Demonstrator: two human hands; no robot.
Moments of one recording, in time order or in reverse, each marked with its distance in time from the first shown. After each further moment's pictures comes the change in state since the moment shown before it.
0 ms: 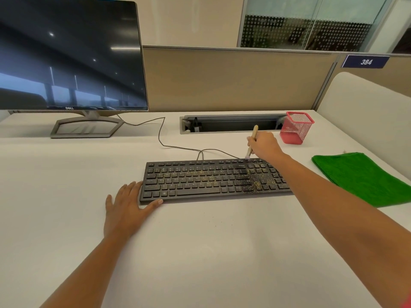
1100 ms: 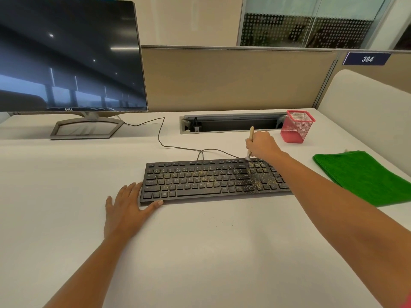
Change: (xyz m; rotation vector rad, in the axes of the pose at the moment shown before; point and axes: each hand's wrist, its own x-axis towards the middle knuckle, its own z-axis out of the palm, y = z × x) left_hand 0.001 -0.002 0.002 0.018 -0.007 -0.001; right_hand 0.003 -0.003 0.003 -0.098 -0.066 0.022
